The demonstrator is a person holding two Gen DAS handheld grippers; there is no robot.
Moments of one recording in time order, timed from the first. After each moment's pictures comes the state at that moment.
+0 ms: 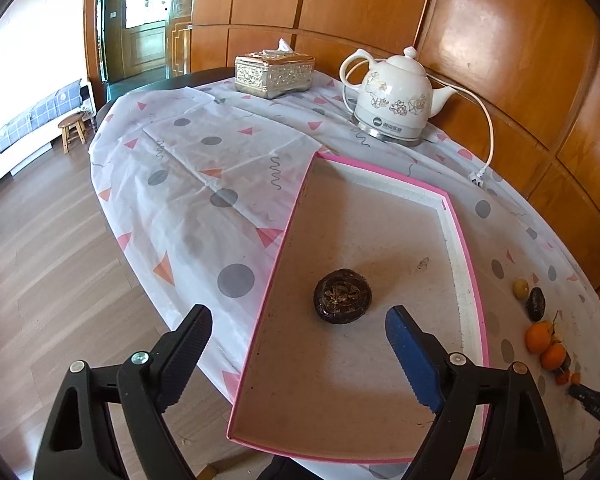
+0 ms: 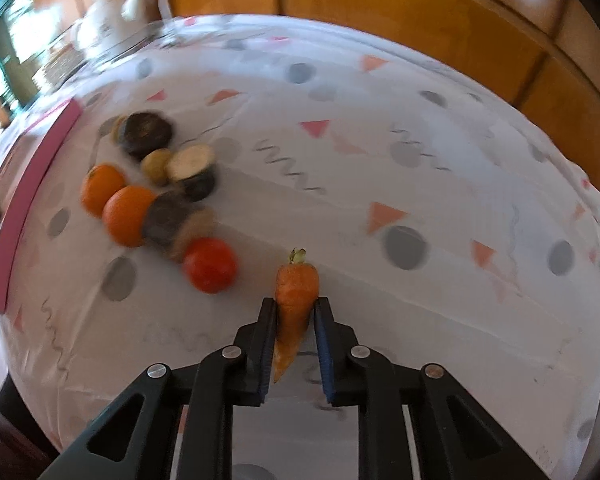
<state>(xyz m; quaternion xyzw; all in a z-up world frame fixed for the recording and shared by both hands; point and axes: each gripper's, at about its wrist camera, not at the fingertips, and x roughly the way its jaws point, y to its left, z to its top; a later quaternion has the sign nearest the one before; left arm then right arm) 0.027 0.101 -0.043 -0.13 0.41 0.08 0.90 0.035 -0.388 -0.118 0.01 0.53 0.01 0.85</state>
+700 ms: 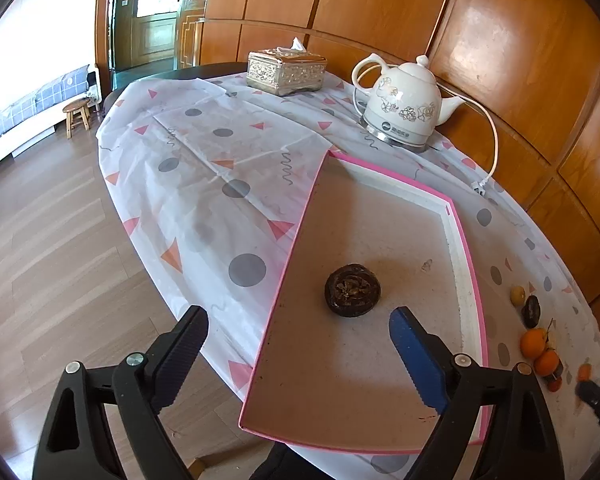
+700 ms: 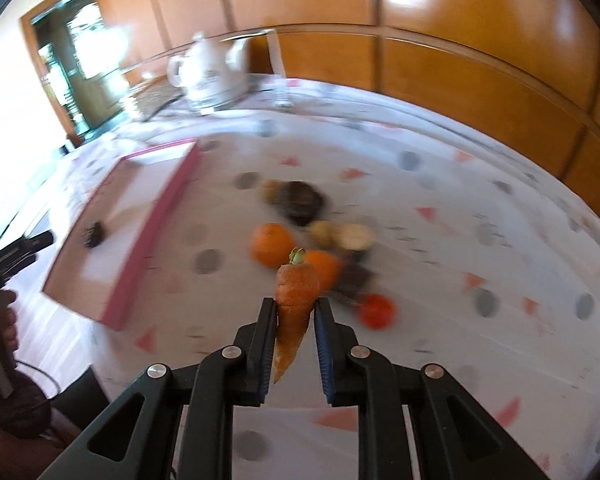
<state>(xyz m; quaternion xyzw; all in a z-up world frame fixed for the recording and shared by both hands) 0.017 0.112 -0.045 -0.16 0.41 0.09 0.89 0.013 -0.294 -0.053 0.02 0.44 0.14 0.89</state>
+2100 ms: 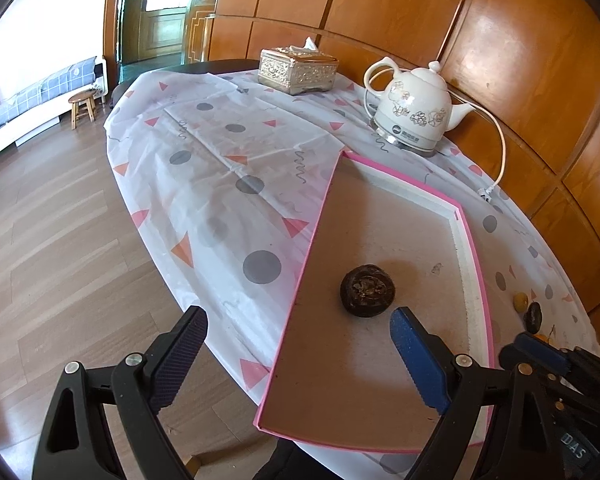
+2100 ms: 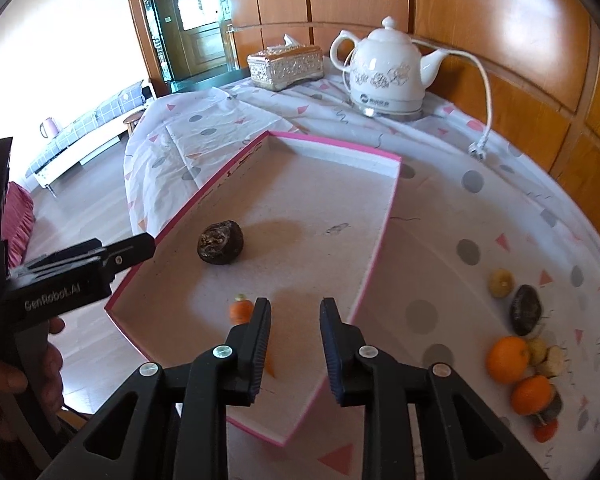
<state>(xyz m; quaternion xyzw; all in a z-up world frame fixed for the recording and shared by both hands) 0.012 0.123 -0.050 -0.17 0.41 0.09 0.89 0.040 -0.098 -0.050 -0.08 0.41 0.26 0.87</state>
